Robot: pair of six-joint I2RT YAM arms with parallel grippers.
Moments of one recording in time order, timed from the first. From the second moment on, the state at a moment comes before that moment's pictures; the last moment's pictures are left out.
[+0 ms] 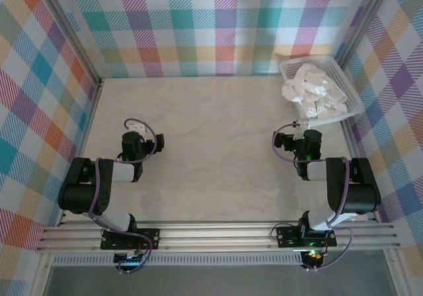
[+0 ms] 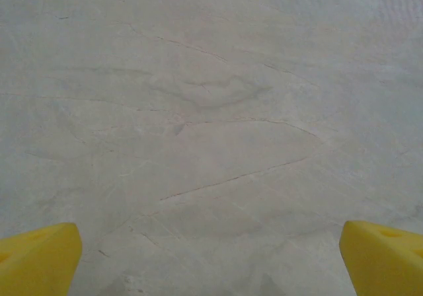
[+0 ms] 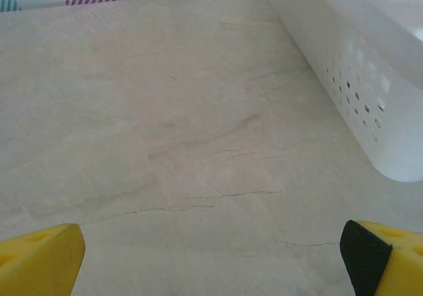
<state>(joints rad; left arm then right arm) -0.06 1.57 0.42 0.68 -0.05 -0.10 -0.01 1.54 0.40 0.72 -0.15 0.05</state>
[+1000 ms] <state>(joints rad) -0.16 1.07 0.57 0.25 -0.04 -0.16 -0.07 1.38 1.05 -0.02 -0.05 0.28</state>
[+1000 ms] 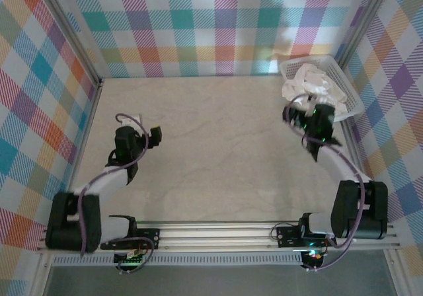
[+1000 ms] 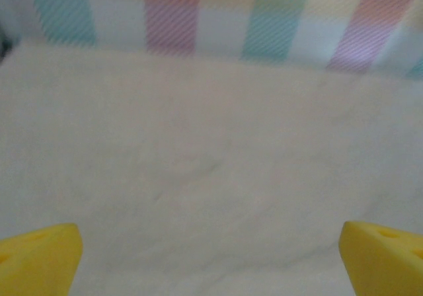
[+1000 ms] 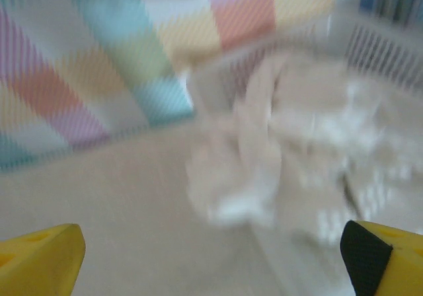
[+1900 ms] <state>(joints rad) -0.38 1.01 0.70 -0.14 0.08 -0.29 -0.16 2.33 2.25 -0.74 -0.35 0.49</state>
